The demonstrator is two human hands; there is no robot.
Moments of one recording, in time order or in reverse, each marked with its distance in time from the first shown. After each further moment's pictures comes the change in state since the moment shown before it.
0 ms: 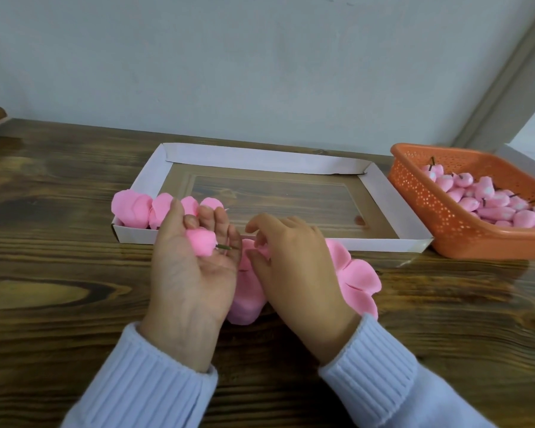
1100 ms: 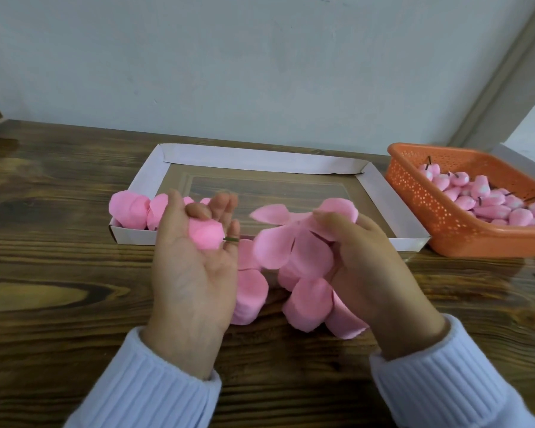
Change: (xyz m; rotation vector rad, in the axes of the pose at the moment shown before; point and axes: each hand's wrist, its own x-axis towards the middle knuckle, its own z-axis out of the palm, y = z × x) left_hand -0.007 -0.003 0.000 0.069 -0.135 0.166; right_hand -0.008 0.024 -0.048 1.145 0.029 0.745
